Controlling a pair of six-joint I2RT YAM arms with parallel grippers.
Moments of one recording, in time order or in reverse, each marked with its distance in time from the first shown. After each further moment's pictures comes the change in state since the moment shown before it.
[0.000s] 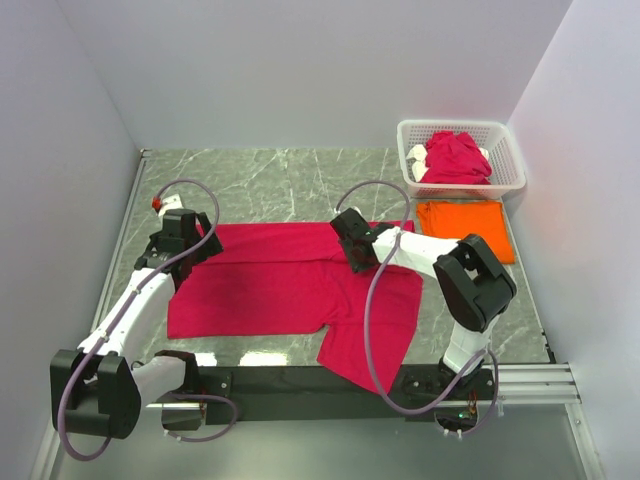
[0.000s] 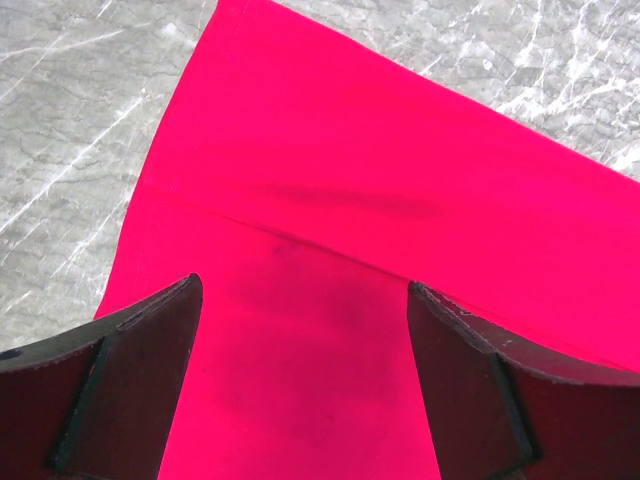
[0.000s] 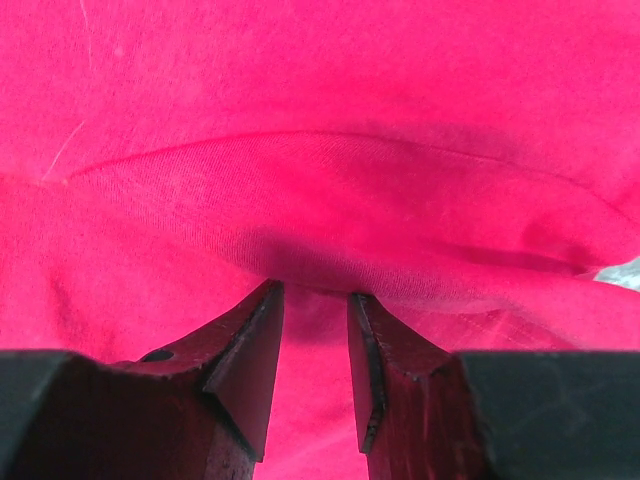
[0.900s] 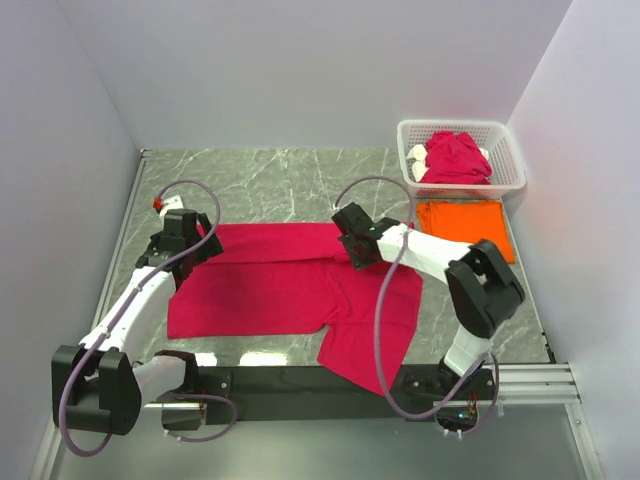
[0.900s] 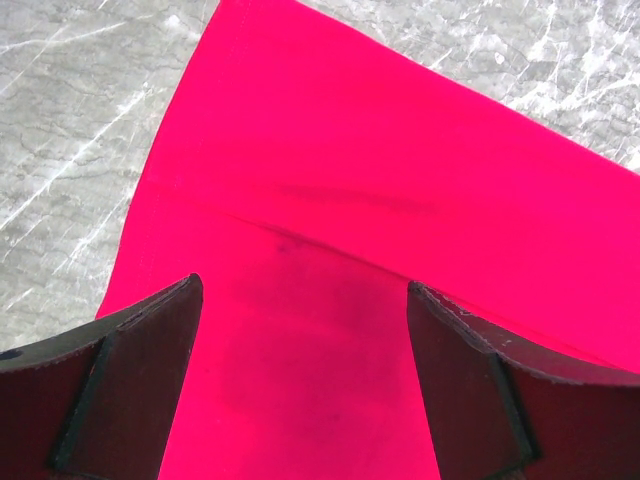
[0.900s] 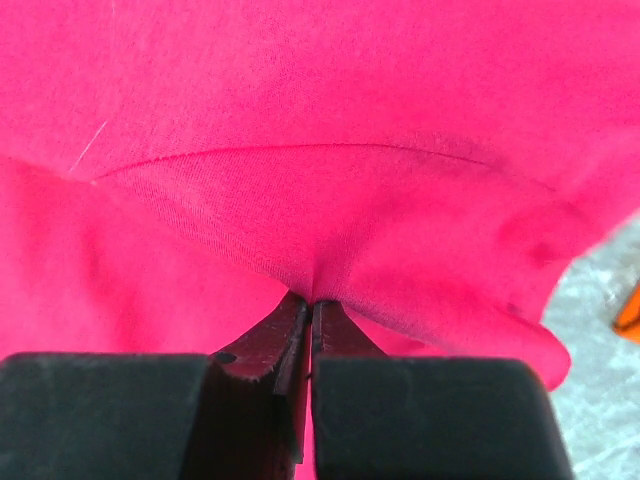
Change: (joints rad) left arm 0.000 0.019 0.000 0.000 -0.005 0.000; right arm 0.000 -0.034 0.037 -0.059 -0.023 -0.044
